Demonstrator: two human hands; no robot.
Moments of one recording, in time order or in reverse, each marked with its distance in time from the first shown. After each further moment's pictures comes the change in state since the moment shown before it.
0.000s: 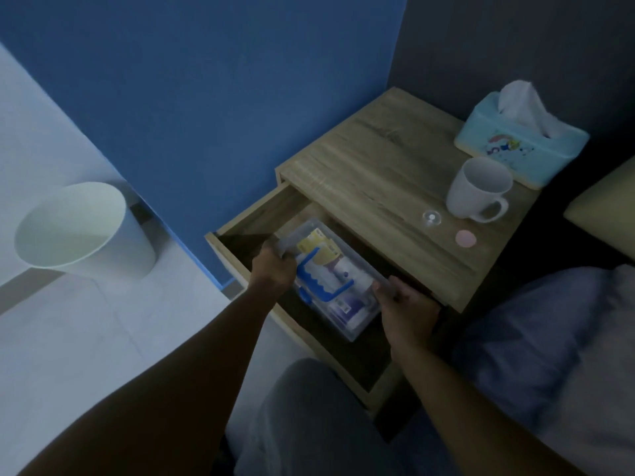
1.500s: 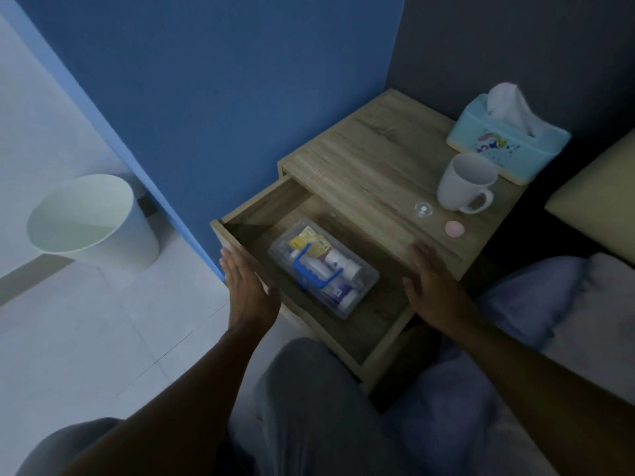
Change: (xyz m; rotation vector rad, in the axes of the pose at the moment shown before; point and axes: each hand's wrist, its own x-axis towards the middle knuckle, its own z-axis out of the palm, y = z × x) left_hand -0.057 -0.060 -0.008 0.278 0.238 0.217; right_hand 0.056 0.002 -0.079 -0.967 -0.232 -0.736
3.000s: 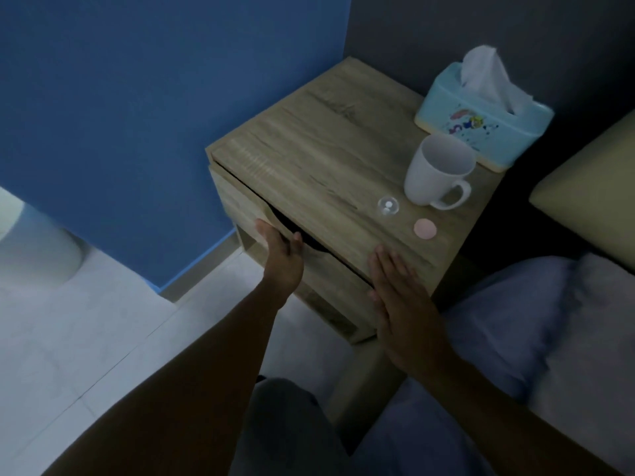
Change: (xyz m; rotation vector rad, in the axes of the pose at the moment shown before) left_hand 0.076 0.085 0.144 -0.593 -0.341 -0.061; right_hand -0.002 0.023 0.021 -0.108 0.059 -0.118
